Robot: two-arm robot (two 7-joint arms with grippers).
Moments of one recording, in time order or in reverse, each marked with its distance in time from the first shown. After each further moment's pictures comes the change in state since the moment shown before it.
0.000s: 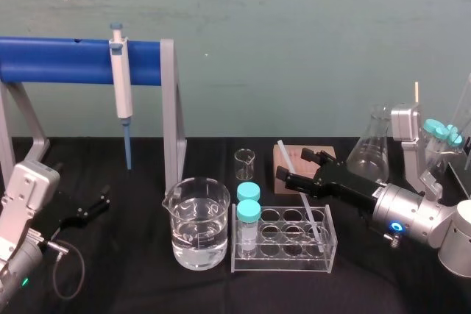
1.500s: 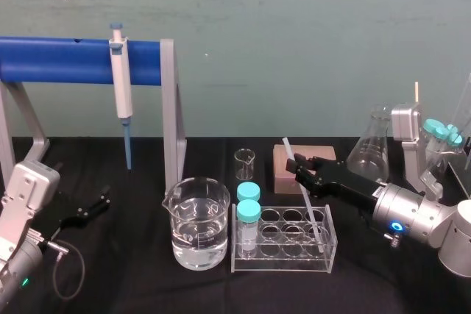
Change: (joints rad) left arm 0.000 0.000 0.000 0.000 0.000 0.000 0.000; right arm -0.002 0.001 0.002 -0.004 -0.002 -0.003 0.000
